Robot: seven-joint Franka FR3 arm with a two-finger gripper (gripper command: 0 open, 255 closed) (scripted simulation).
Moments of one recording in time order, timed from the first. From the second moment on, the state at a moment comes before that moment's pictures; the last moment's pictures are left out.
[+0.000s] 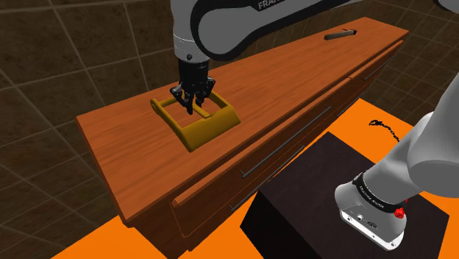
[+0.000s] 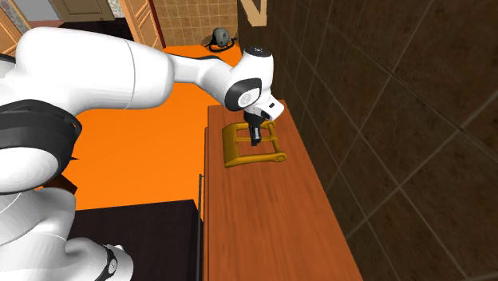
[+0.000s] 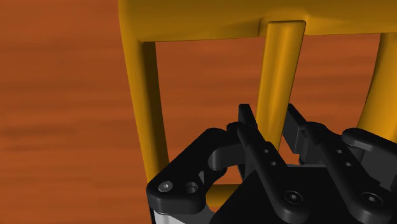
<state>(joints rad) 0.15 0.25 0.46 -1.86 -0.07 2.10 0.60</state>
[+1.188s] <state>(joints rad) 0.14 0.20 0.47 -1.74 -0.05 1.94 0.59</state>
